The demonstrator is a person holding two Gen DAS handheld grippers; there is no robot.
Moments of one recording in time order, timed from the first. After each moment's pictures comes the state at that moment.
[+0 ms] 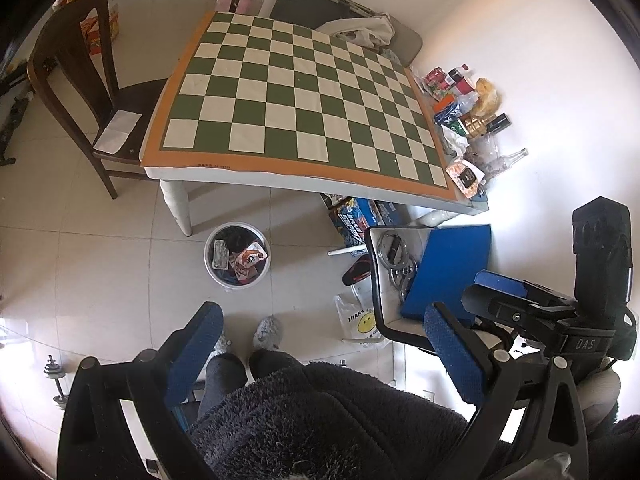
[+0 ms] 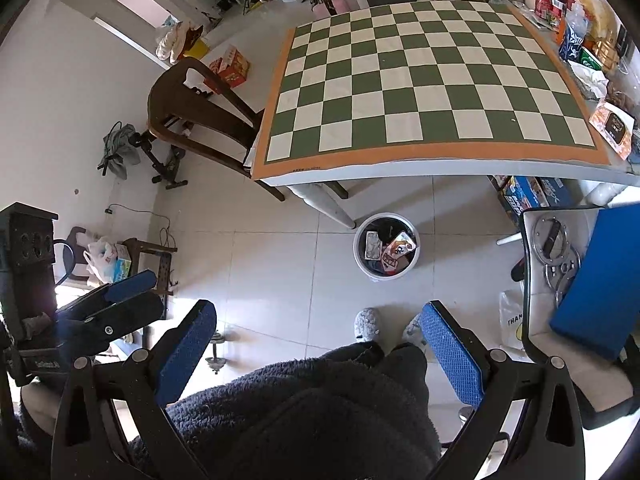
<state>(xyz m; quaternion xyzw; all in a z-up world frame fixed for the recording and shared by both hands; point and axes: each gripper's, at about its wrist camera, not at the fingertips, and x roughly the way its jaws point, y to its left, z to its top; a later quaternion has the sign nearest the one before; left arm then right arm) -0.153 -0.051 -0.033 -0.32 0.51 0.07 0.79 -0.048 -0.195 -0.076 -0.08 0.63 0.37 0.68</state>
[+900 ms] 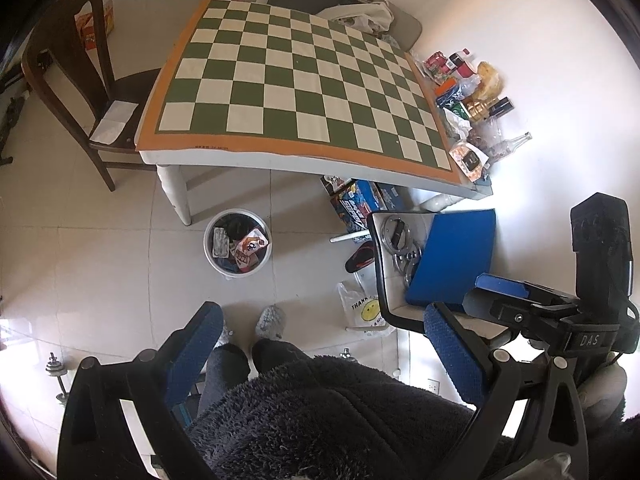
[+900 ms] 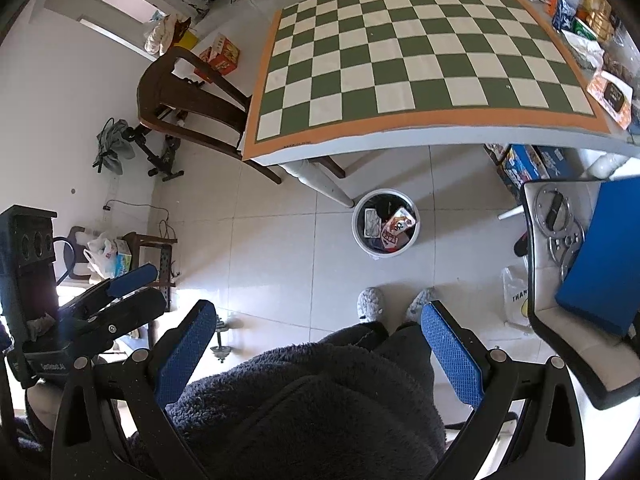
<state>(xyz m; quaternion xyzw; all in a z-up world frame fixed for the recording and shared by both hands) -0.158 -0.075 -0.052 -0.32 0.53 0.06 0.78 -0.054 -0.211 -0.104 -0.07 0.66 0.35 0.66</state>
